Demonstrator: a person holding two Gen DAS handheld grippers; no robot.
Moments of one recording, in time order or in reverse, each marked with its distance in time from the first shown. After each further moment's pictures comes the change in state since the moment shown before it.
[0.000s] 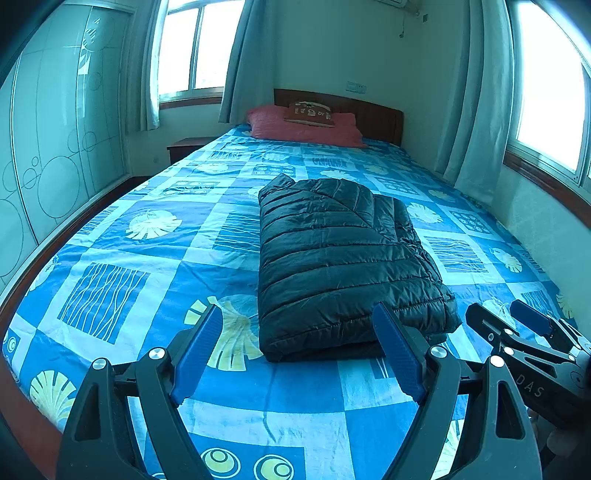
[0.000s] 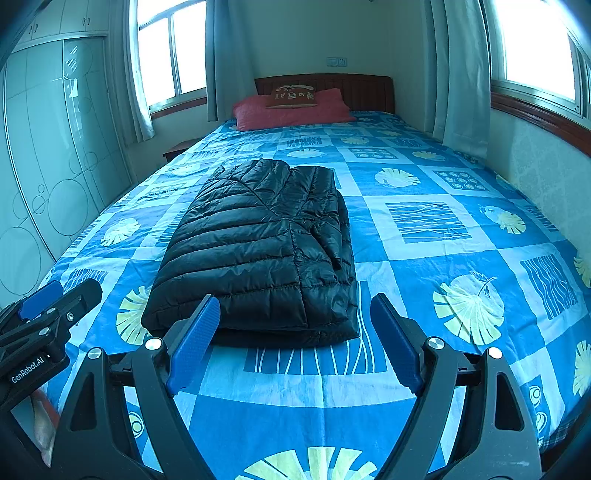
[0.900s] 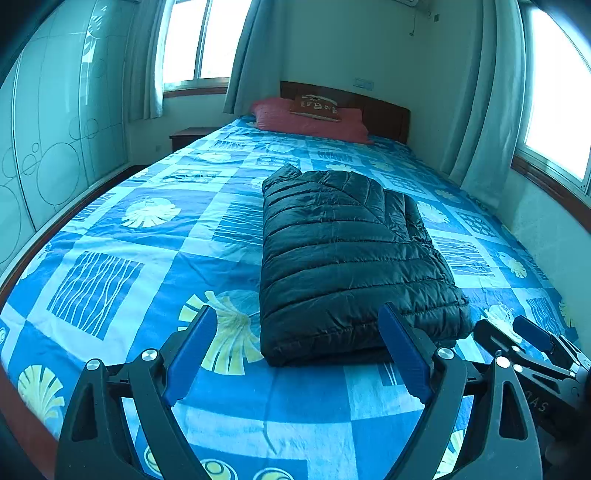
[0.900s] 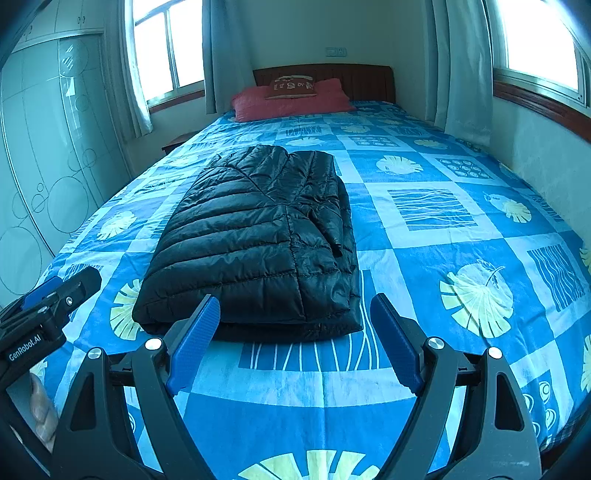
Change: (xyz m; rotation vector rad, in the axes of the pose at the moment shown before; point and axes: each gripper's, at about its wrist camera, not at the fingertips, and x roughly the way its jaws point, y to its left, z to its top) left arm 0.030 0.012 -0.001 -0.040 0.030 0.001; right arm 0.023 -0.008 -0.010 0.020 0.037 0.013
